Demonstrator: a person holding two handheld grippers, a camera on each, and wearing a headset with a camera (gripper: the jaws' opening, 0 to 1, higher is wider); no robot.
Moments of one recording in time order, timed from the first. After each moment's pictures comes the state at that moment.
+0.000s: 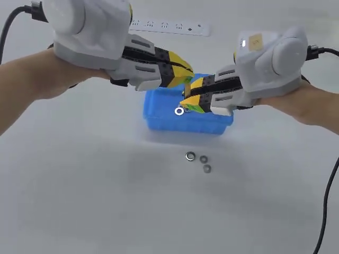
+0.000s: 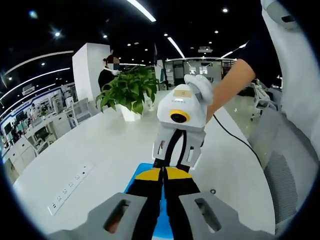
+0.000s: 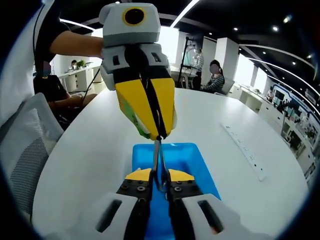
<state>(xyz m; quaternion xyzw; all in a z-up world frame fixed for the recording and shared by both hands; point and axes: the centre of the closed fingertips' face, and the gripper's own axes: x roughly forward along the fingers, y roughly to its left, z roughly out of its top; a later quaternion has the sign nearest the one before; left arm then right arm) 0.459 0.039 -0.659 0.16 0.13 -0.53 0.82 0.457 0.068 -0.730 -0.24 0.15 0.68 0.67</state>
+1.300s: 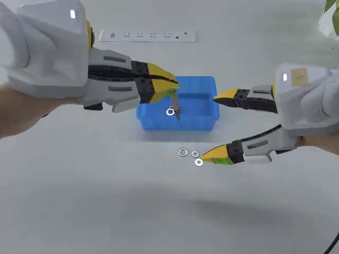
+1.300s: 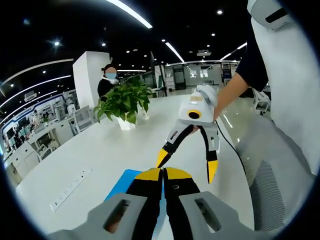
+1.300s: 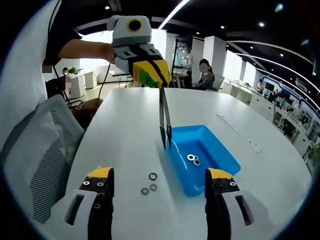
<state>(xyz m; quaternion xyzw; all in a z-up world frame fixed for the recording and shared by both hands) 0.386 0.023 -0.626 0.16 0.11 -0.53 0.83 0.383 -0.010 -0.722 -0.22 0.17 0.65 0.70</state>
